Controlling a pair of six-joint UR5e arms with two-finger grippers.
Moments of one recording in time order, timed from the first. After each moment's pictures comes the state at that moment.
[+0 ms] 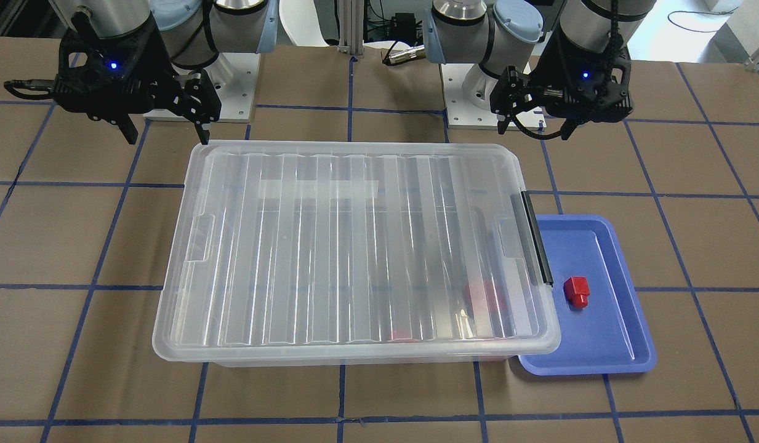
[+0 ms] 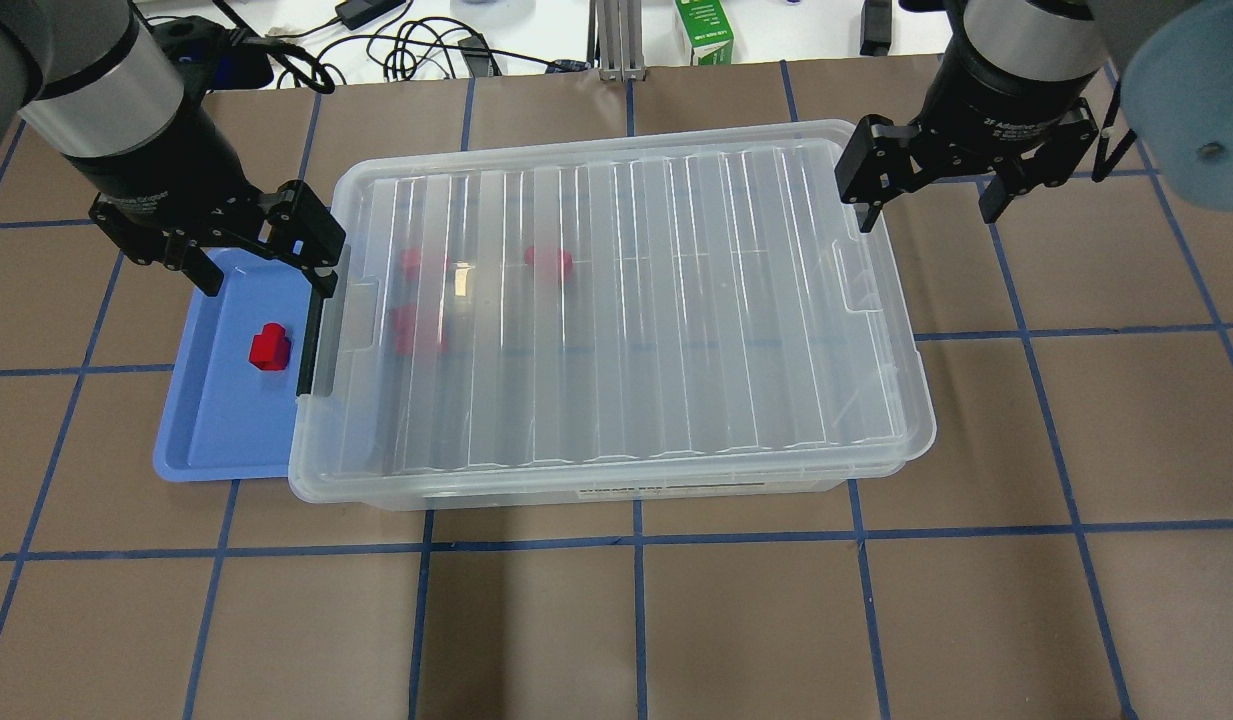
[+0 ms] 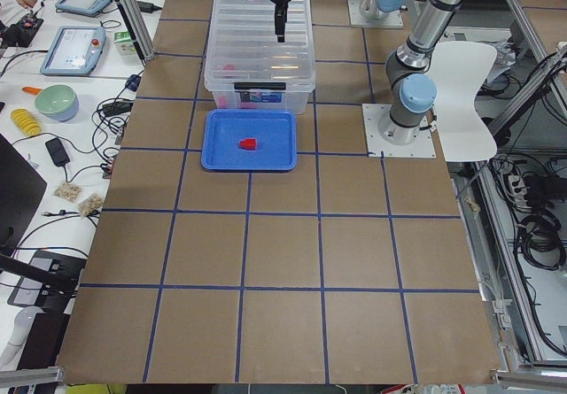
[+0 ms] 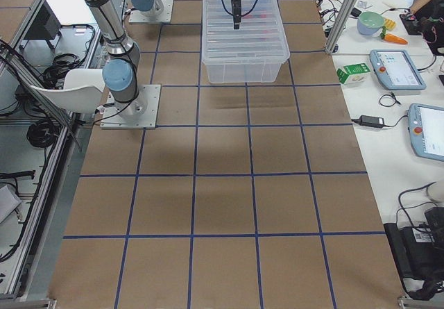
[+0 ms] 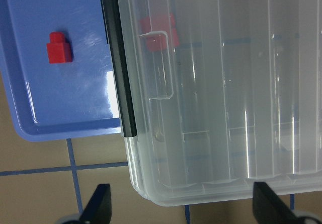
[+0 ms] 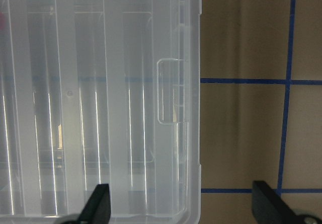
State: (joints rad) left arm -1.52 -1.49 -1.59 -1.69 1.57 0.13; right arm 1.60 -1.61 1.56 -1.57 -1.59 0.00
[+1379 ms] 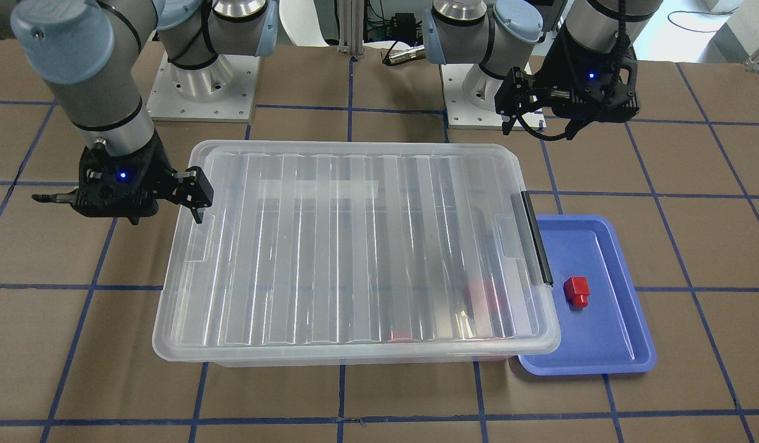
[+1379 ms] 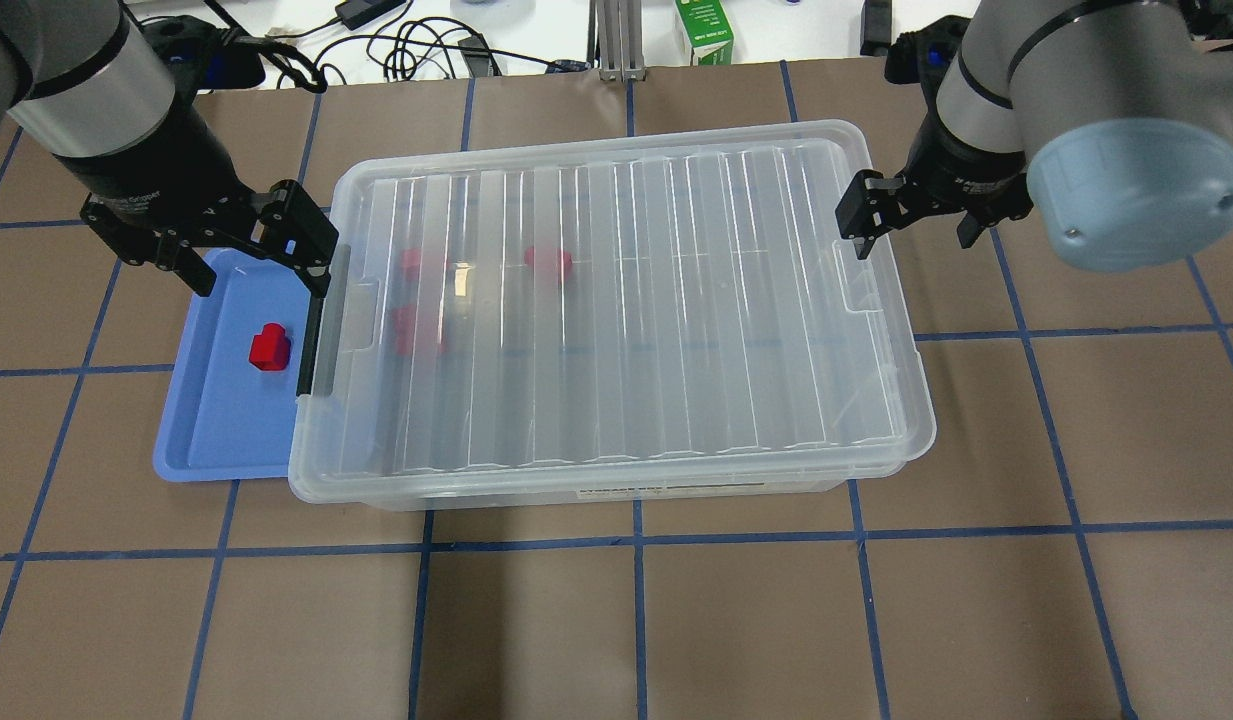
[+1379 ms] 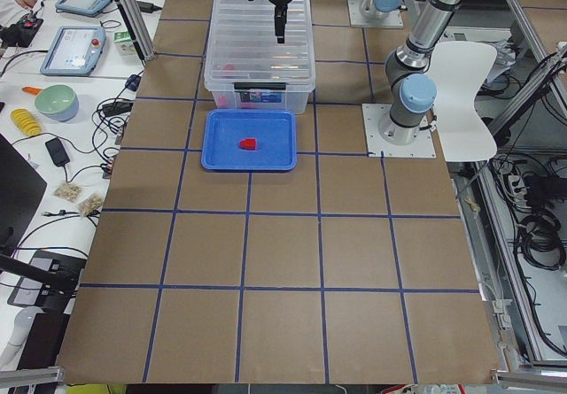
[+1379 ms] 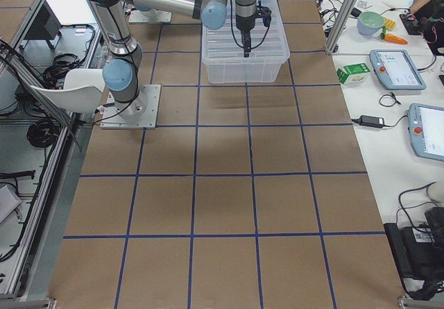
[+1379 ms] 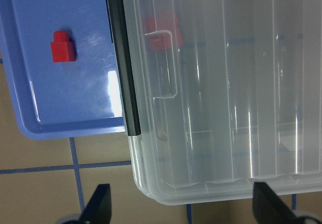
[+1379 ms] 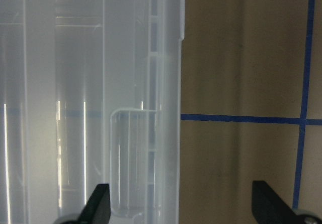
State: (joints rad) left arm -1.50 -1.49 -1.59 -1.69 1.57 0.13; right arm 1.53 -1.49 1.79 -1.96 -1.59 -0.09
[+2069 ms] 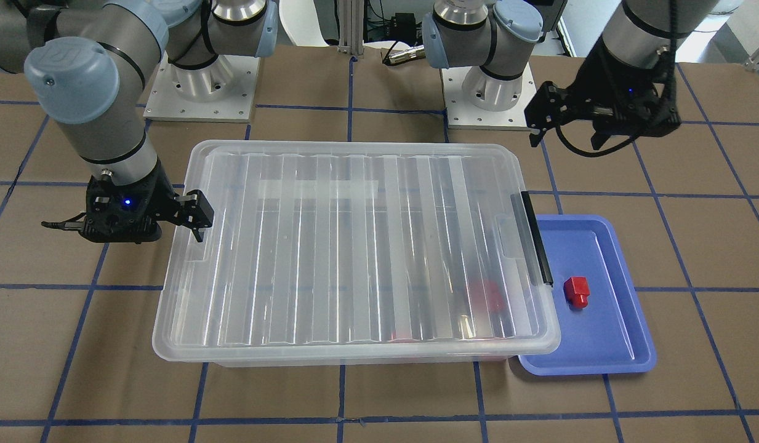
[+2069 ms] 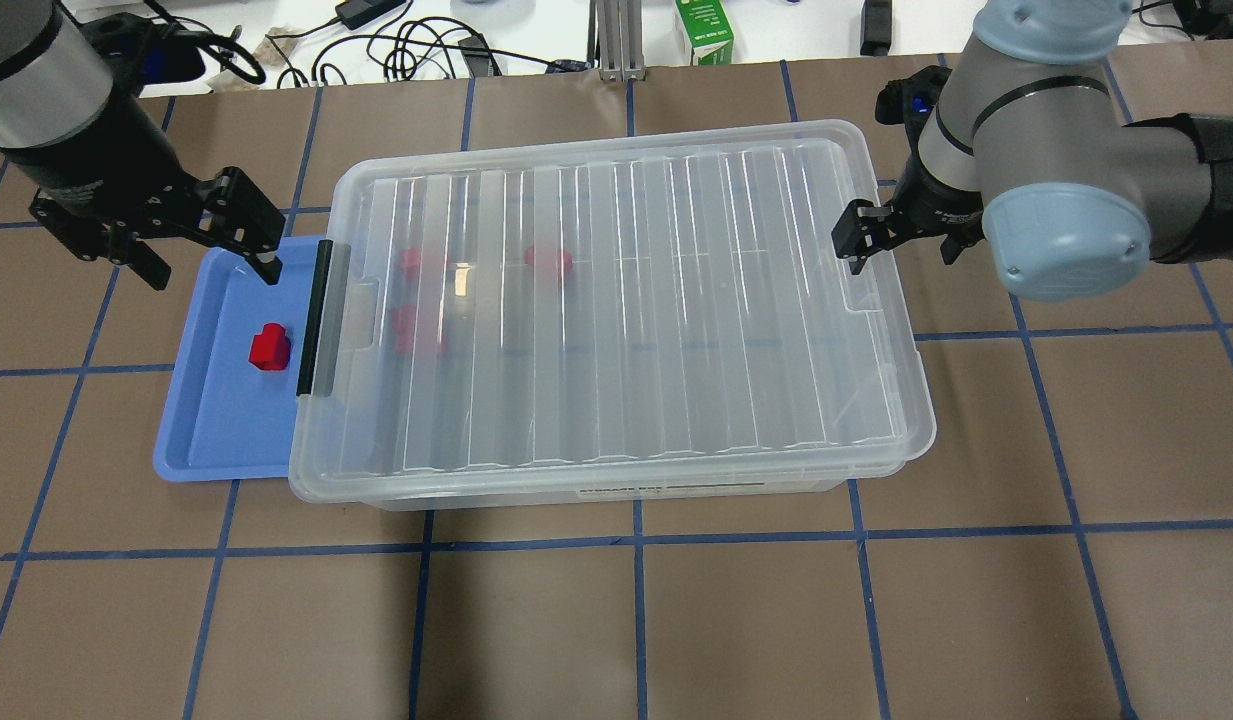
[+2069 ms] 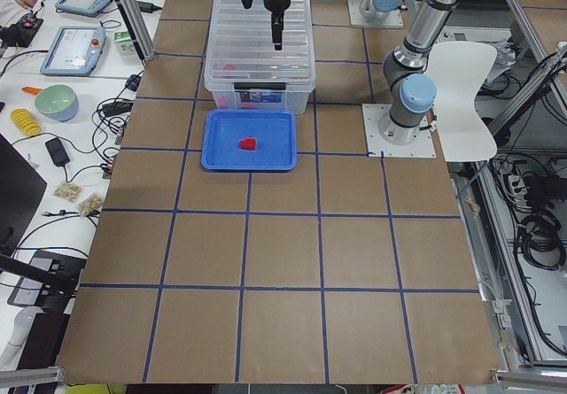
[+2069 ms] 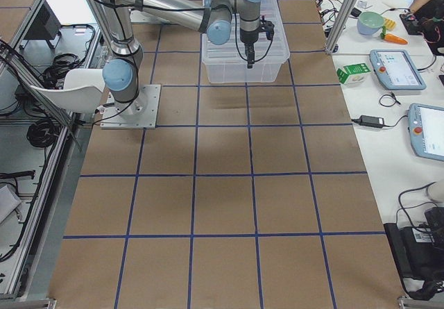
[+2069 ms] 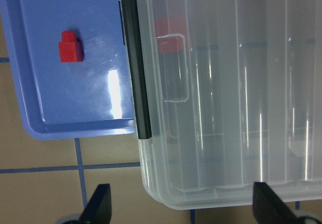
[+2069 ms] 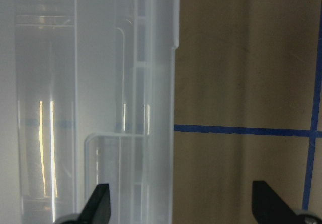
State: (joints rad) left arm -1.36 -1.52 -1.59 -1.67 1.56 0.20; right arm 1.51 -1.44 1.81 -2.03 -1.59 -0.12
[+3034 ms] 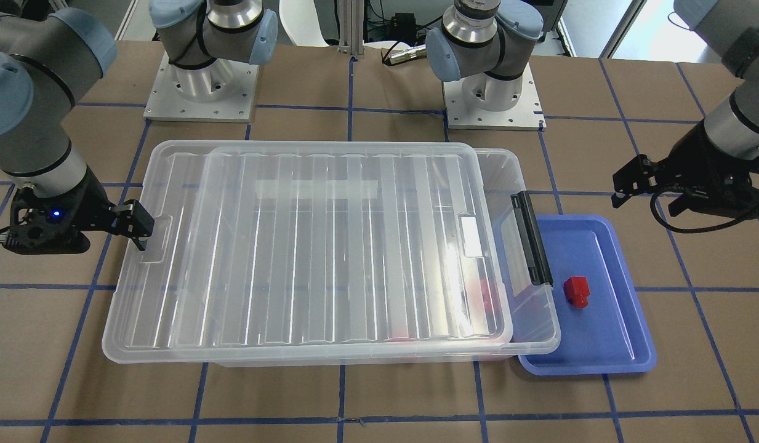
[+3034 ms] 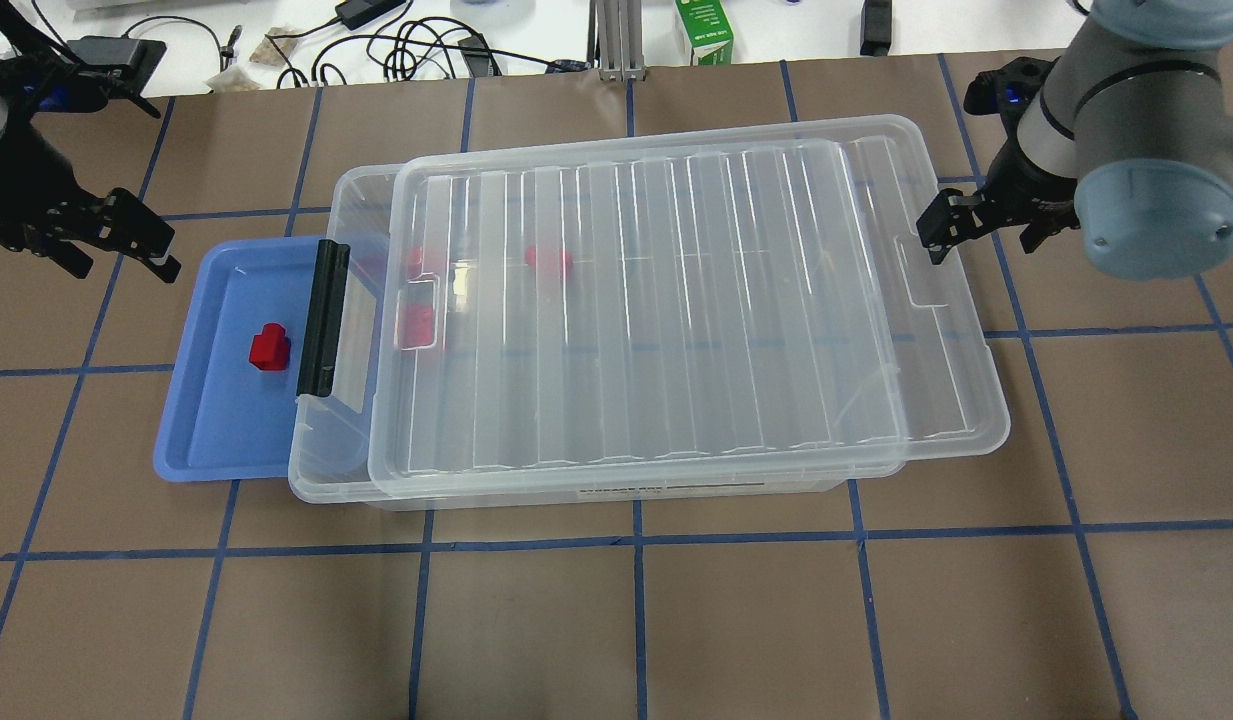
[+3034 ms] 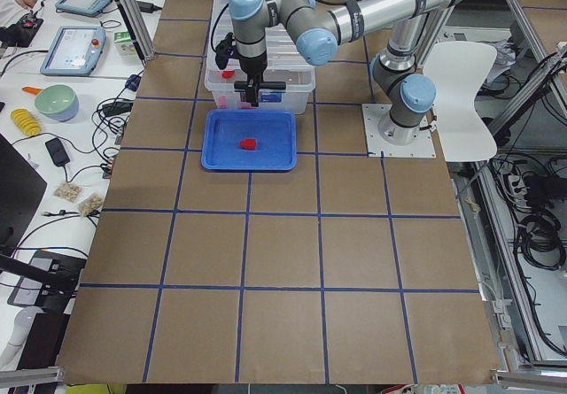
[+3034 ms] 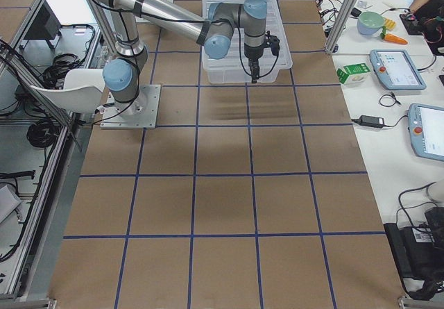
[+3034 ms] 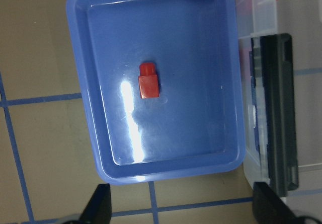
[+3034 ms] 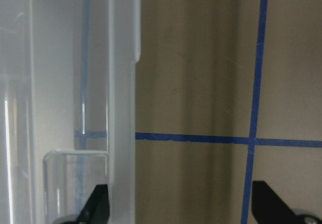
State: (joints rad) left arm -1.14 -1.68 -1.63 -1.46 1.56 0.57; right arm 1.35 -1.43 1.81 -2.04 -1.59 -0.29
